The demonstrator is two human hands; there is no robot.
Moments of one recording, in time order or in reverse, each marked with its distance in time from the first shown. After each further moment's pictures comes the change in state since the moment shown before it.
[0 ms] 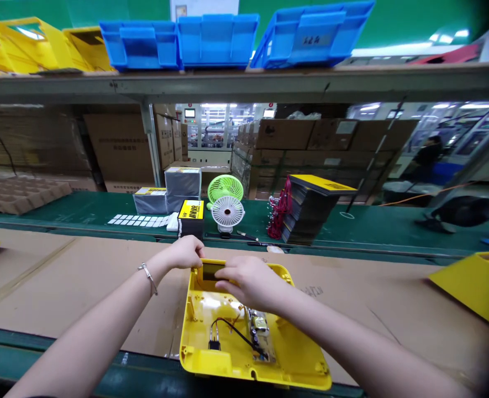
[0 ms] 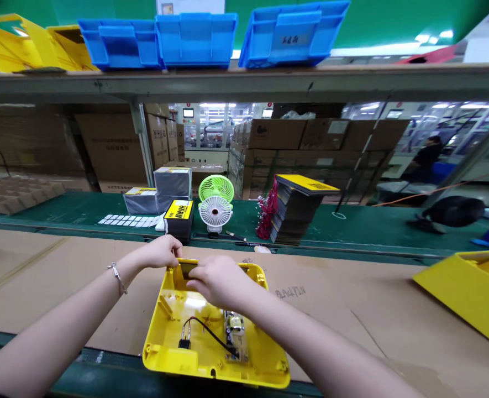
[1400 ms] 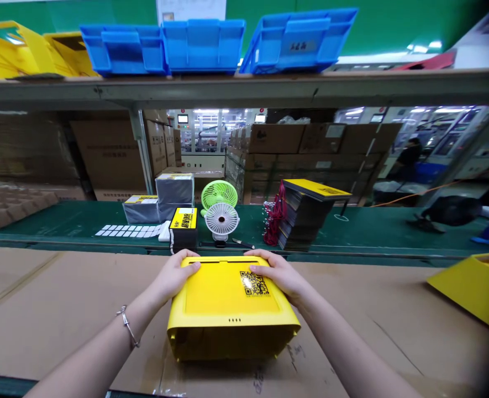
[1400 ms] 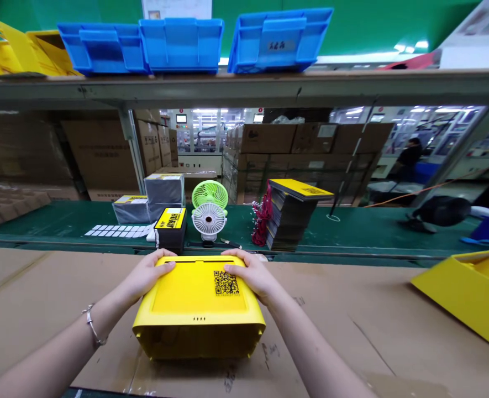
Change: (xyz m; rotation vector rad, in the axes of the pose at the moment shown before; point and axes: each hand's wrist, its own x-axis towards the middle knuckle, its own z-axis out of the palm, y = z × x) left_hand -0.014 0.010 0.025 -0.616 0.202 -0.097; right_hand -0.035 0.090 0.034 1.421 0.250 0.729
